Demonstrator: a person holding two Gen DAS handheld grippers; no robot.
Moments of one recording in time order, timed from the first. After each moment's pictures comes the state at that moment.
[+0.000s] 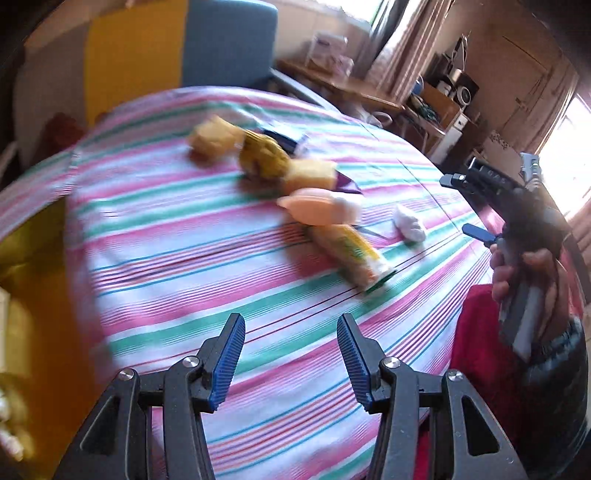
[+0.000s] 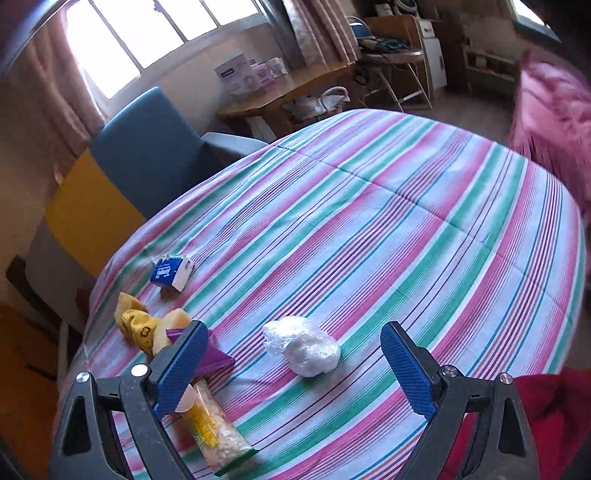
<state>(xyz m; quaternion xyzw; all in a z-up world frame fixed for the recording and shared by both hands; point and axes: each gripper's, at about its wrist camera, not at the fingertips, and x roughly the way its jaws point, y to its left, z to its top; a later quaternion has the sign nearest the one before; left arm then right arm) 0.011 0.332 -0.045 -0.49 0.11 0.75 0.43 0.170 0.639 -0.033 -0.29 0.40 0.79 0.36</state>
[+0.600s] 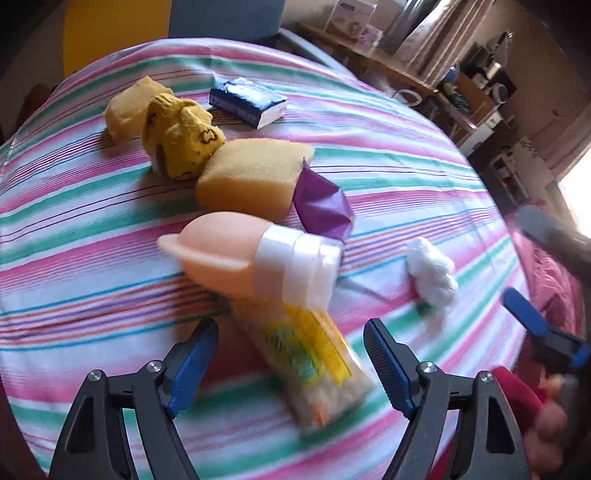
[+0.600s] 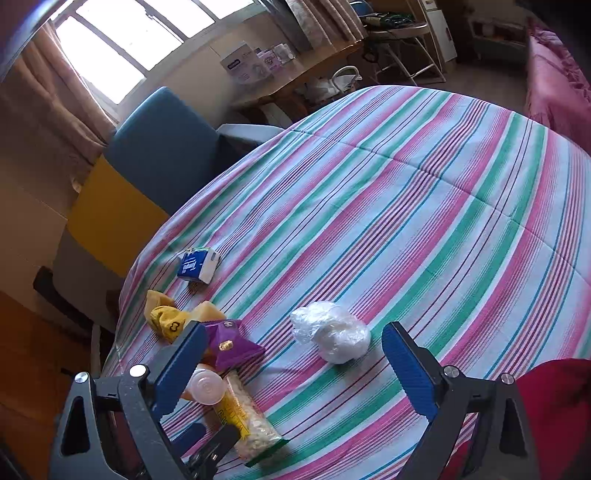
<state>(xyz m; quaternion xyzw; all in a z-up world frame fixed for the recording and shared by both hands) -0.012 0.471 -0.105 -0.56 0.11 0.74 0.37 0.164 0.635 -0.037 -0.29 0.44 0.80 0.30</state>
